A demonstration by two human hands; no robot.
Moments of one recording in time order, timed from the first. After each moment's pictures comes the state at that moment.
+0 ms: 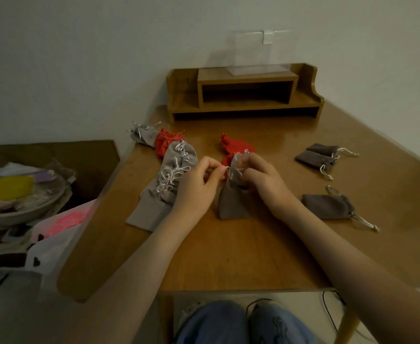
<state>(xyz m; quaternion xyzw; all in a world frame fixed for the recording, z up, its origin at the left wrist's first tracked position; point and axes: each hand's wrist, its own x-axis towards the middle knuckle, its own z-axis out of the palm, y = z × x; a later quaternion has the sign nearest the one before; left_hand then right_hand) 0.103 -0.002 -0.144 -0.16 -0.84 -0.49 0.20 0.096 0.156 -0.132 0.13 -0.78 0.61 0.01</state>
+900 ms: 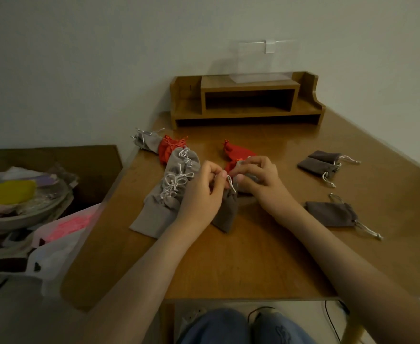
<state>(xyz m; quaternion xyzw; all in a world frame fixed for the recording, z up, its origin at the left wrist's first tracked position) 0.109 -0.001 -0.143 -0.18 -0.83 -0.49 0.22 0.094 0.157 -0.133 0.16 -0.85 0.49 0.07</state>
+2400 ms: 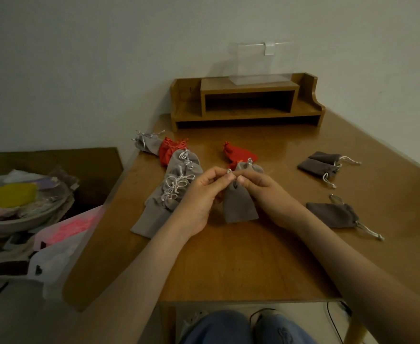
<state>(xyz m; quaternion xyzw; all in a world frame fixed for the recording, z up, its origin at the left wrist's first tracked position) 0.107 0.000 -0.132 -0.11 -0.67 -0.73 -0.03 0.096 0.155 -0.134 0.21 -0.76 0.61 -0.04</state>
